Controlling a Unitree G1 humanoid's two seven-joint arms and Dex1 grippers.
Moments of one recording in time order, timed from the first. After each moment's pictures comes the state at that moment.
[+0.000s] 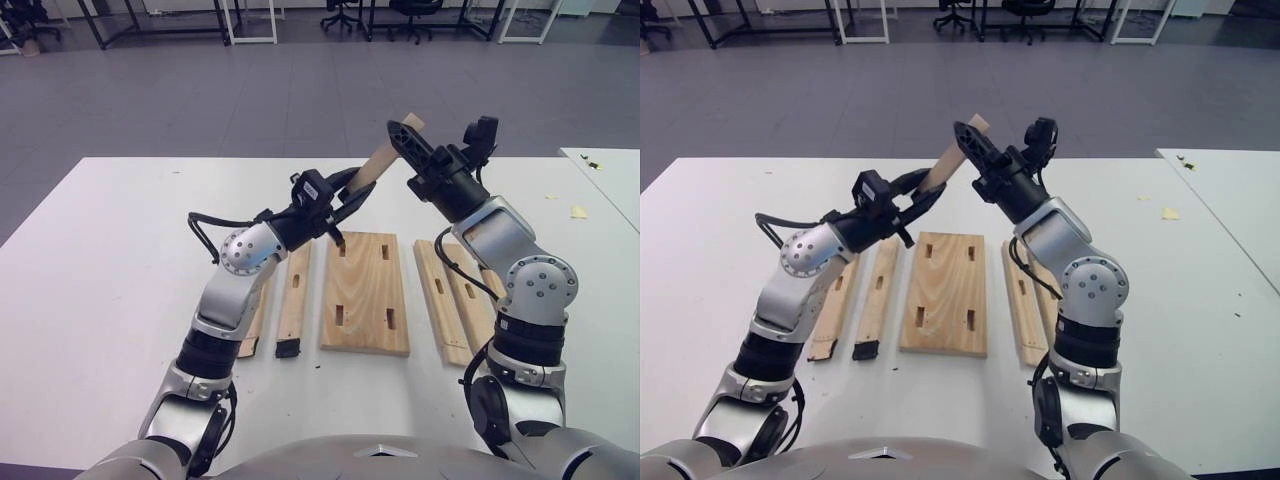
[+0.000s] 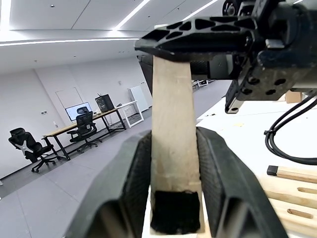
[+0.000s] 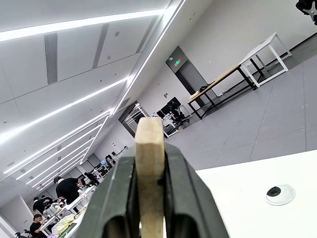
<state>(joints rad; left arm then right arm) -0.39 0.21 -0.21 -0.18 -0.18 0.12 -0.57 -0.48 -0.14 -0.23 -0.29 1.23 0.76 -0.01</state>
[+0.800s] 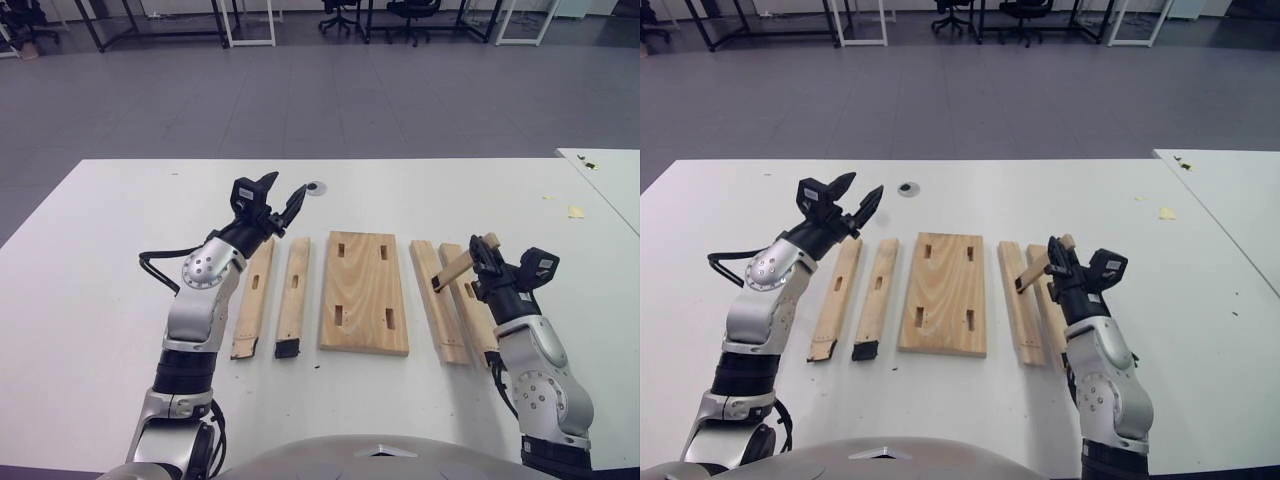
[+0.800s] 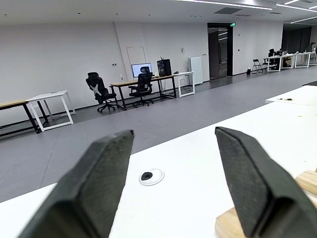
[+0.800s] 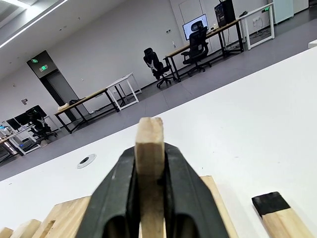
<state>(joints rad) -0.26 0.23 0.00 -0.14 -0.20 0.19 -0.40 0.16 -0.14 -0.24 -0.34 0.60 0.28 0.15</state>
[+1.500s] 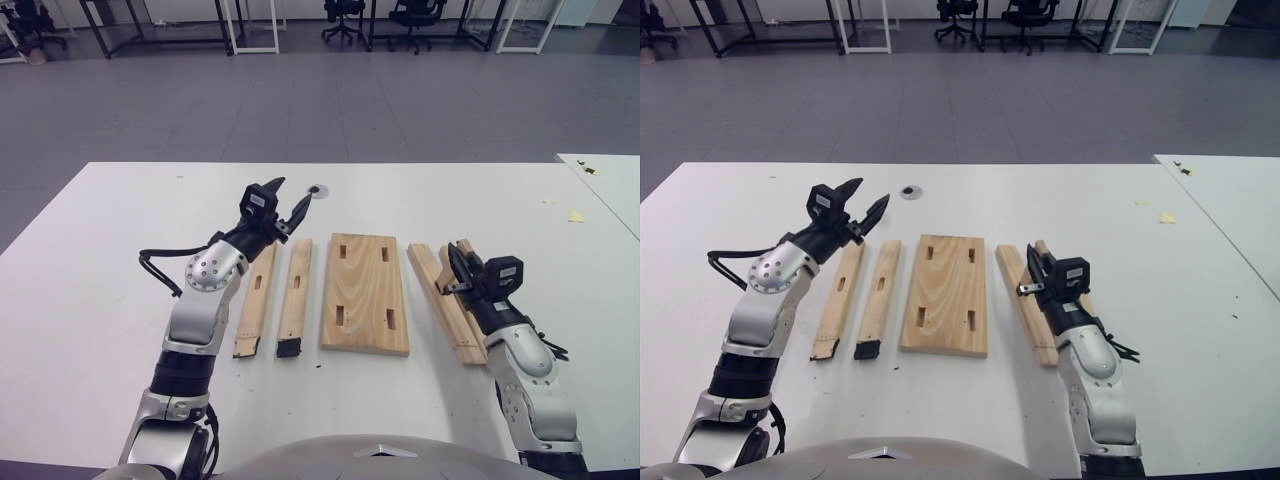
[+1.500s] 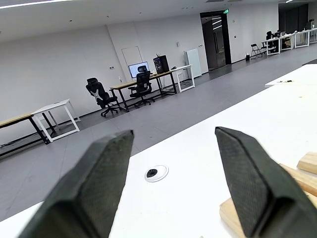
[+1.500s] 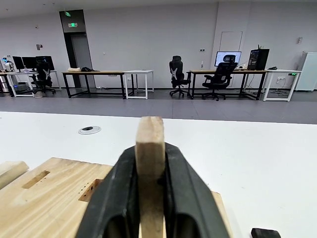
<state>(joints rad) -0.25 0.26 -0.06 -0.14 -0.11 0.17 -0.41 0.23 -0.23 -0.06 -0.28 0.27 0.07 0.21</state>
